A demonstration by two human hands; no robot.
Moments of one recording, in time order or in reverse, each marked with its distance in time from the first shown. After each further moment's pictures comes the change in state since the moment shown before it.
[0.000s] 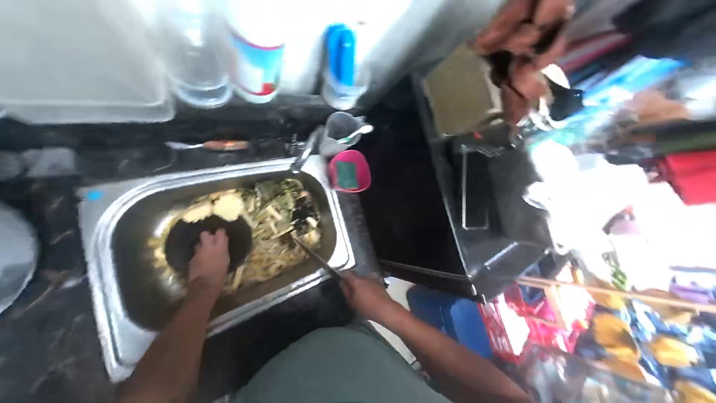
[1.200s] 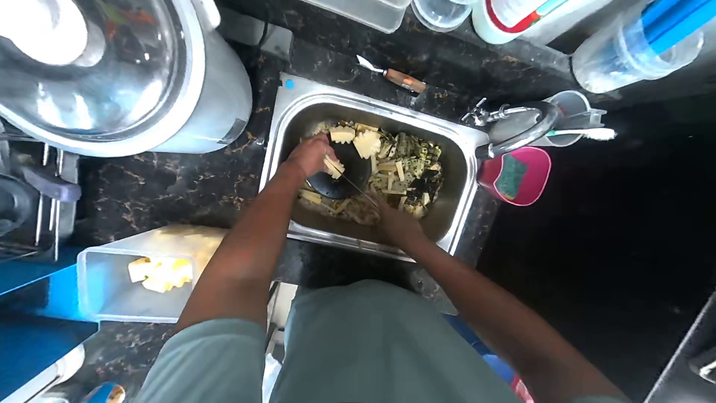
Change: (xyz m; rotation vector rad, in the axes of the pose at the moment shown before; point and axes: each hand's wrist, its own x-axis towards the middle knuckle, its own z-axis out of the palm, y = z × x) left_hand 0.055 -0.099 -0.051 -0.176 -0.130 0.229; right_hand 0.142 -0.158 0.010 -0.582 -0.134 -0.224
